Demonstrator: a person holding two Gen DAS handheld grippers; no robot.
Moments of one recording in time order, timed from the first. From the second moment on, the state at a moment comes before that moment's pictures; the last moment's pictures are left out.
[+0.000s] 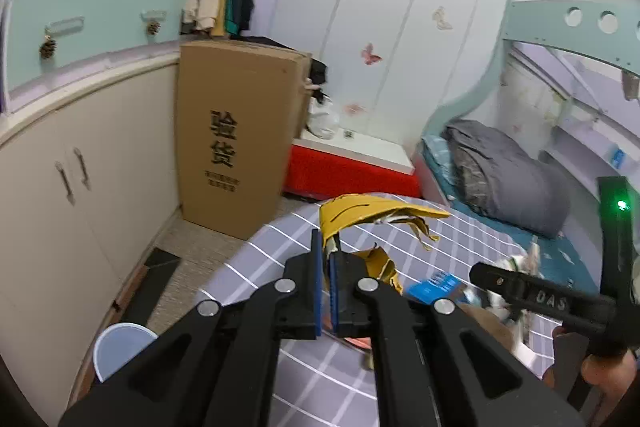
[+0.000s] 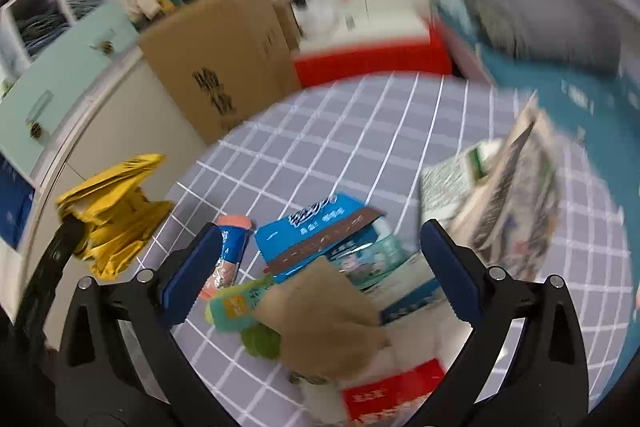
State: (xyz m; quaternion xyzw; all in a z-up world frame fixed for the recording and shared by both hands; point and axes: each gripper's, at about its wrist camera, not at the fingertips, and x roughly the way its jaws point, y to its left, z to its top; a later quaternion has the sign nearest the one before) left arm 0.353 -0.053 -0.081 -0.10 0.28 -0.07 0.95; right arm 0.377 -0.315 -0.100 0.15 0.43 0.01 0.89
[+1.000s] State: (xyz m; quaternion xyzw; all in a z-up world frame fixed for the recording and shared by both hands) left arm 0.384 -0.021 -0.111 -0.12 0.31 -0.08 0.94; right arm 0.466 -0.269 -0.146 0.08 0.52 0.01 0.85
